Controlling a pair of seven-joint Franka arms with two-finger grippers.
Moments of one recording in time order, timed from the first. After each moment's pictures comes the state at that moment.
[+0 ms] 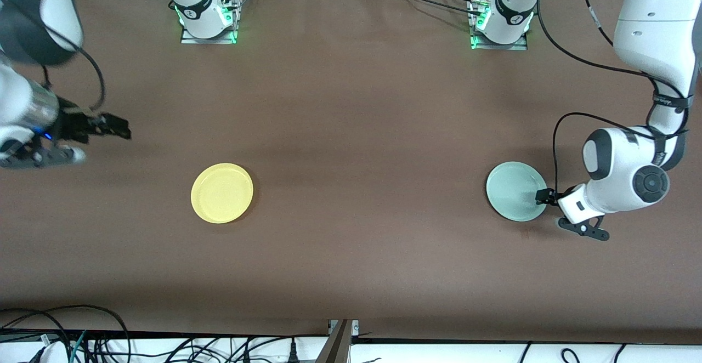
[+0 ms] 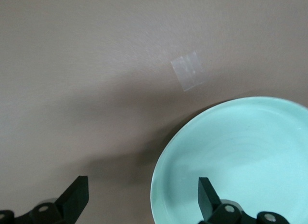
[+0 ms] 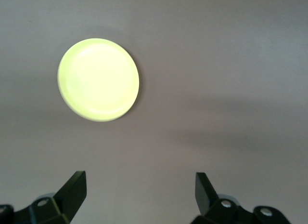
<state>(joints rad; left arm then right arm) 0.14 0.68 -0.05 -1.70 0.04 2.31 0.41 0.17 0.26 -0.17 -1.64 0.05 1.78 -0.12</state>
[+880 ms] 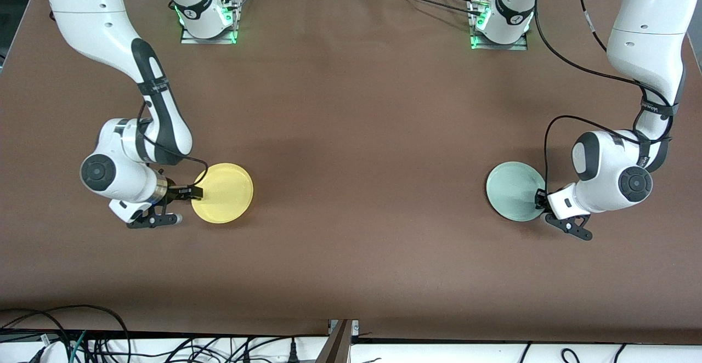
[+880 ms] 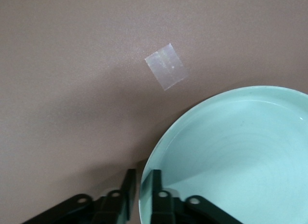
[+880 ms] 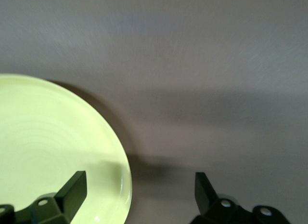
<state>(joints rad) 0.15 0.70 -0.08 -1.71 0.04 2.34 0.51 0.21 0.66 -0.16 -1.78 0.13 2.38 -0.12</state>
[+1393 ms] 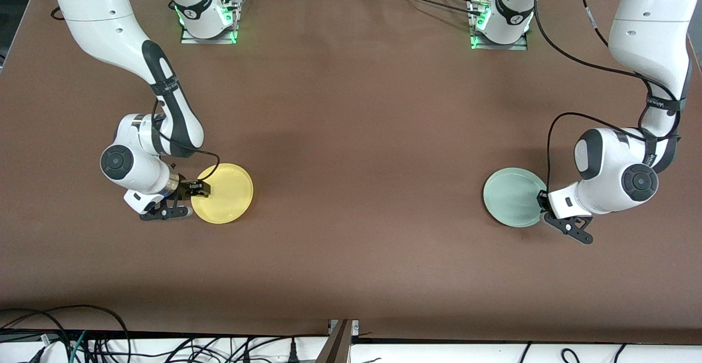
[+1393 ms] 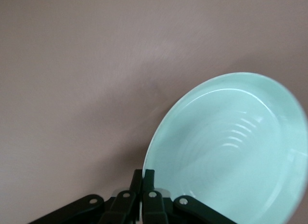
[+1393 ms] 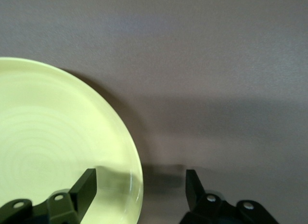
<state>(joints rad) 0.10 0.64 -0.09 -1.62 0.12 2.21 0.54 0.22 0.64 -0.14 -1.83 0.14 2.45 -0.12</state>
